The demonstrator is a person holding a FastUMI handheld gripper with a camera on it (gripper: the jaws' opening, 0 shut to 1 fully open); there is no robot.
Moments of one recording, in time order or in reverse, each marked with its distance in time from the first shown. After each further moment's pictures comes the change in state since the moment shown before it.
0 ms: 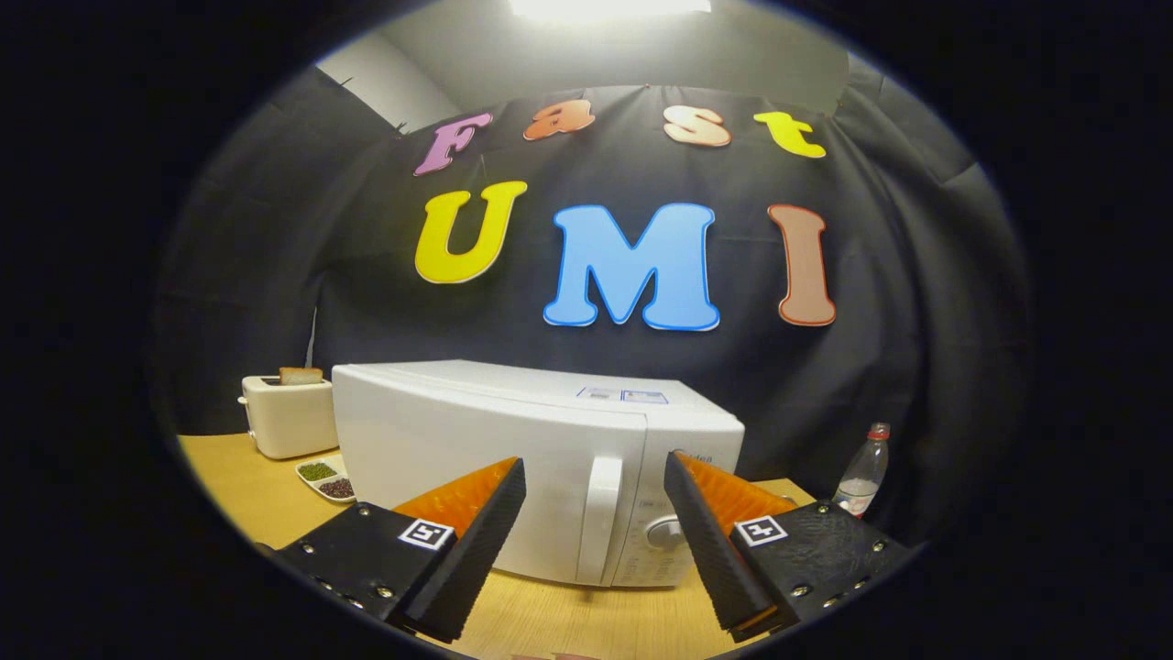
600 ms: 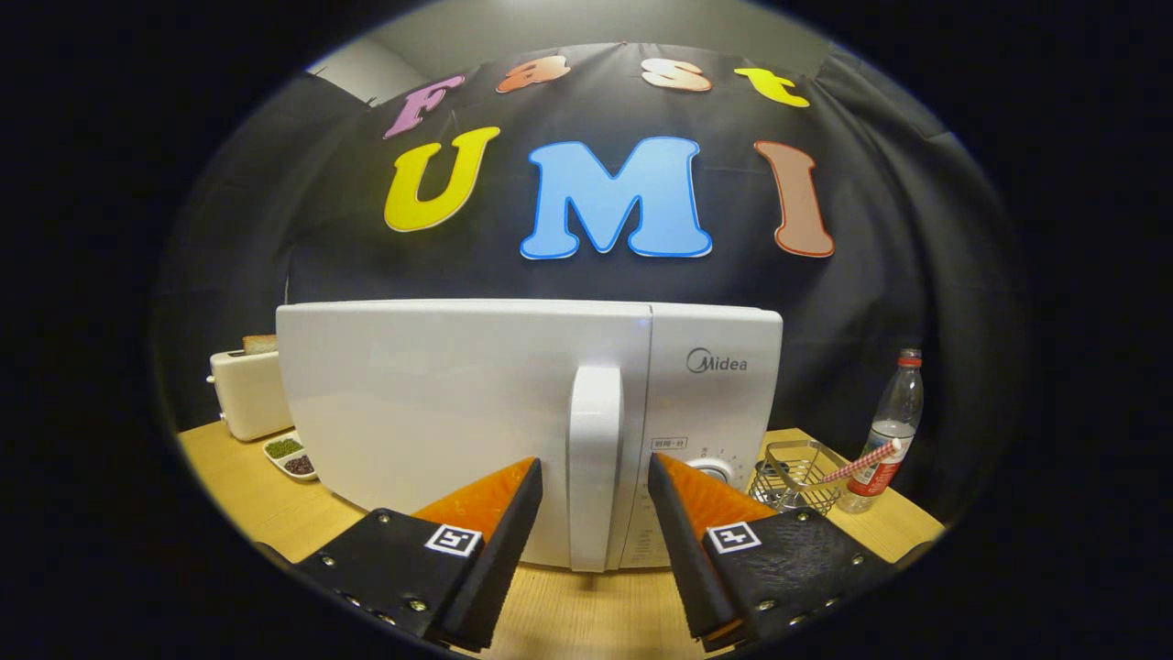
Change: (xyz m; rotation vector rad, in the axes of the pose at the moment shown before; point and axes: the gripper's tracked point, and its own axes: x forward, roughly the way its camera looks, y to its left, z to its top) arm 0.043 -0.010 -0.058 0.063 0.096 -0.054
